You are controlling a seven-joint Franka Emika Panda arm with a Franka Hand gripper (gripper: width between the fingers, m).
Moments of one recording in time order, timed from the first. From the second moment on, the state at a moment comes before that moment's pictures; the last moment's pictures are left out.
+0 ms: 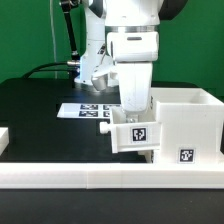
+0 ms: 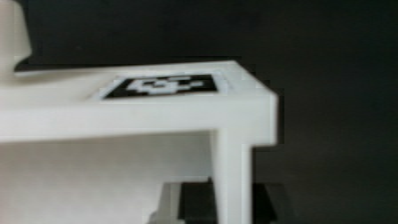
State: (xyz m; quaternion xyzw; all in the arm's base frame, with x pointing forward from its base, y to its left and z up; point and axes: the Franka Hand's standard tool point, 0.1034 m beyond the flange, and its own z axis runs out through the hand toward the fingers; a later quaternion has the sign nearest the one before) arm 0.544 0.024 0.054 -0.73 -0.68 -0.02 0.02
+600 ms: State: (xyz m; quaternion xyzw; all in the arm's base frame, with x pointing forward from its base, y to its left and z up) arm 0.546 0.024 0.065 -0.73 -0.68 -0.02 0.01
